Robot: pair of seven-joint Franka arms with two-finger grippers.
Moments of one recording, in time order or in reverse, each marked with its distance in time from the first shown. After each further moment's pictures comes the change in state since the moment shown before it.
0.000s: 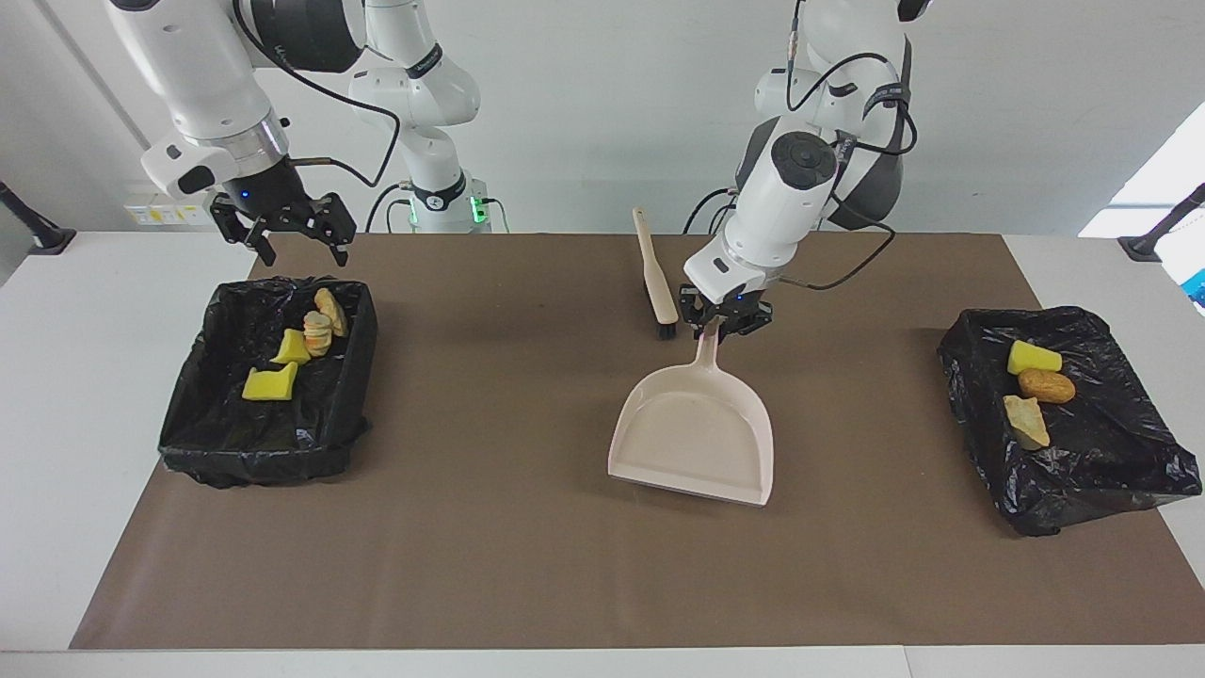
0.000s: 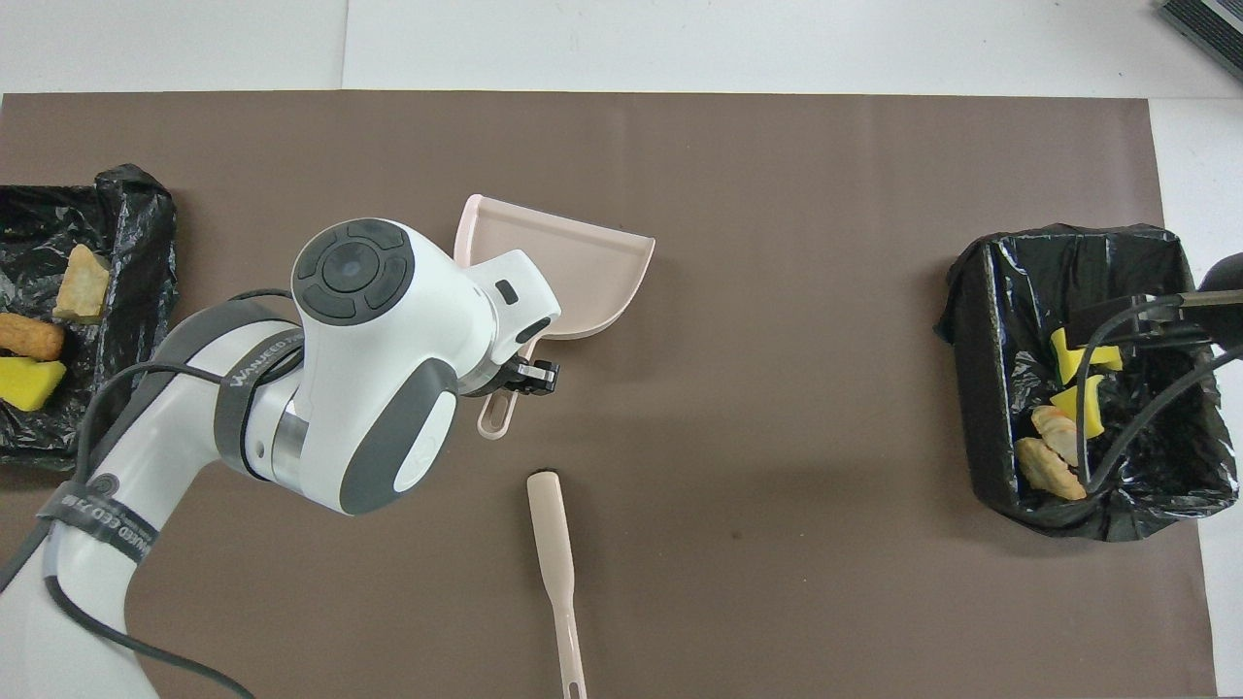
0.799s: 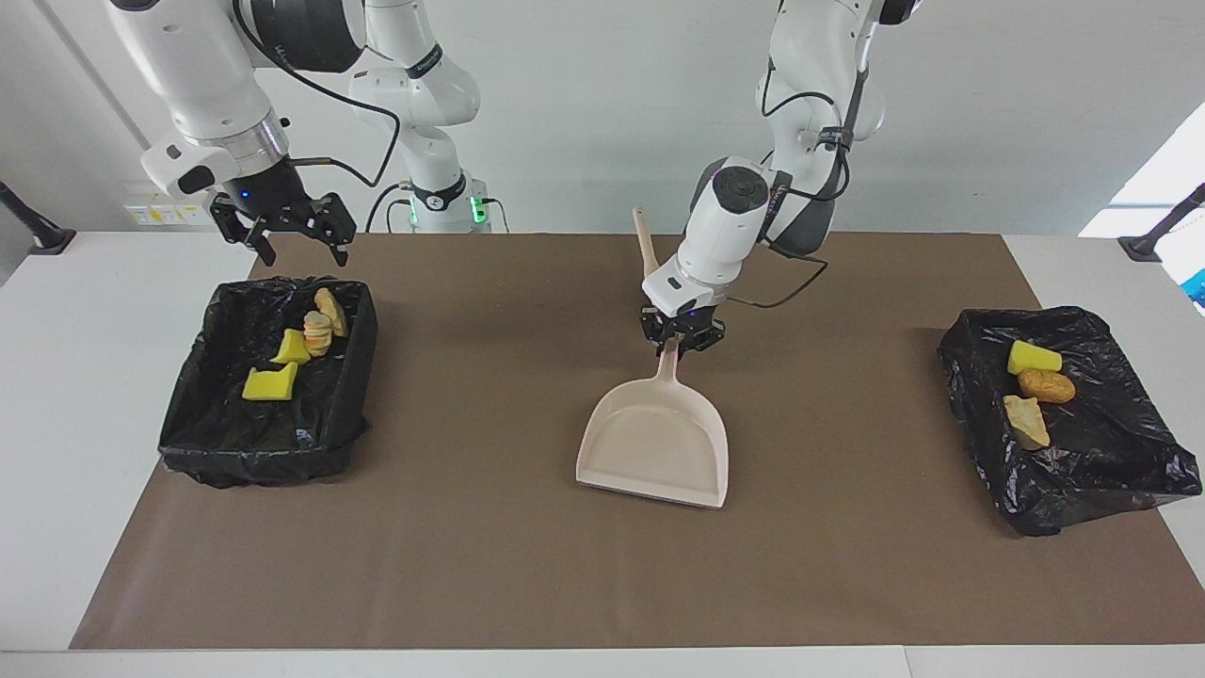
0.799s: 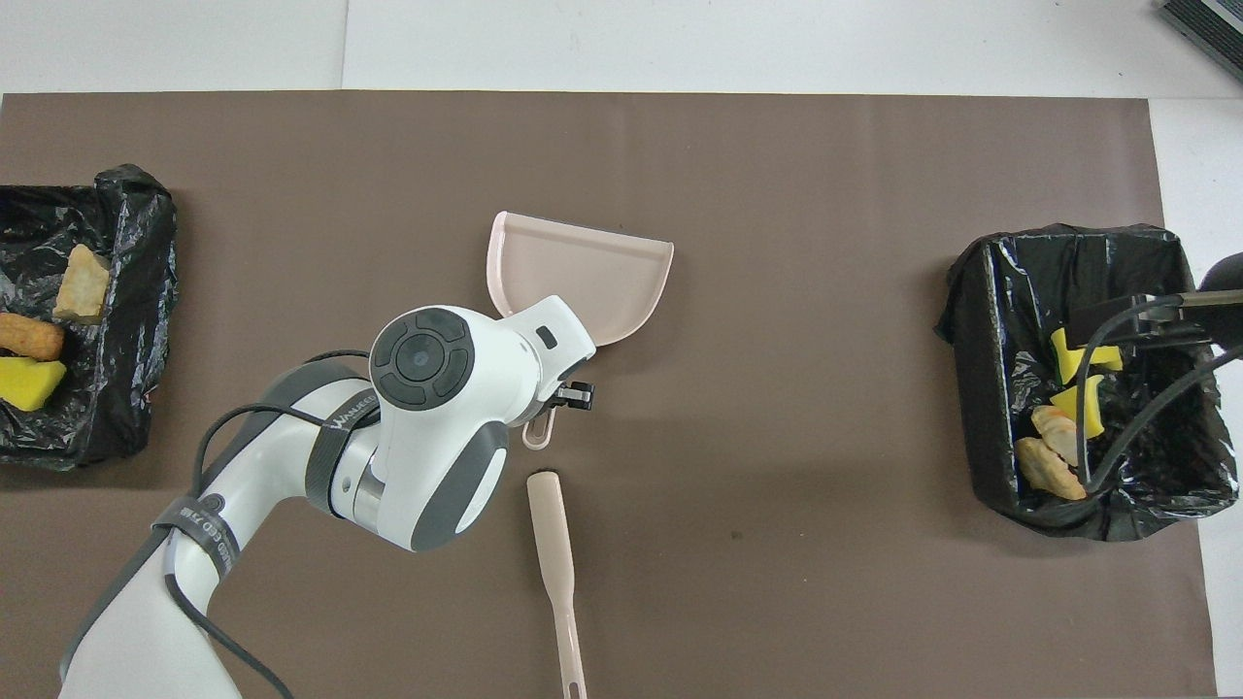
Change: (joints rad) left arm -0.070 0.027 0.006 -0.174 -0.007 0.316 -0.082; right arm 0.000 0.000 0.000 0.000 0.000 0.000 0.000
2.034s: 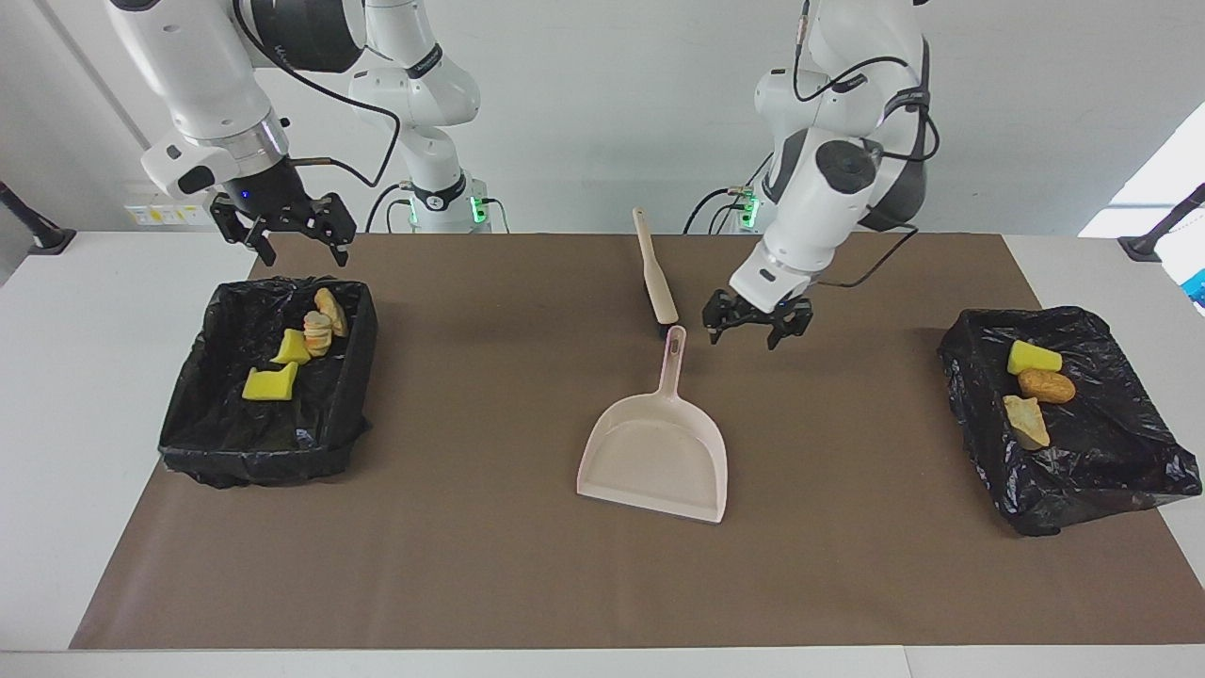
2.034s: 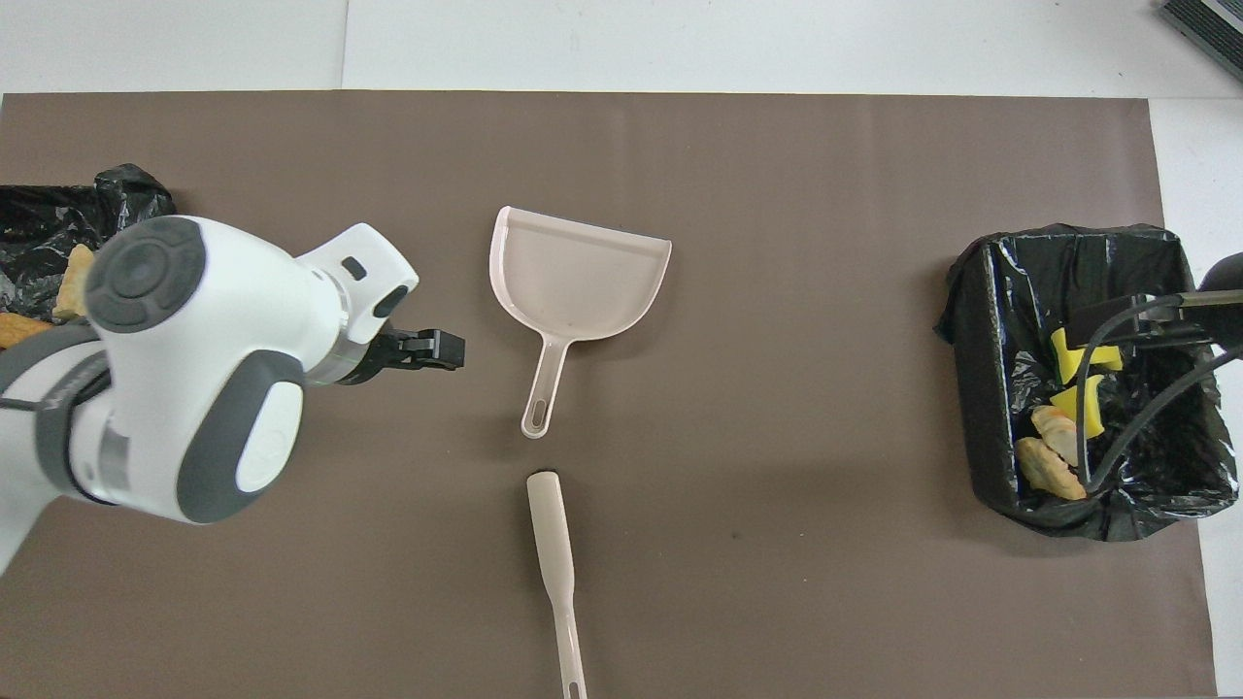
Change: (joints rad) left arm 0.230 -0.186 0.045 0.051 -0.001 -0.314 0.069; right arm 0.000 0.000 0.000 0.000 0.000 0.000 0.000
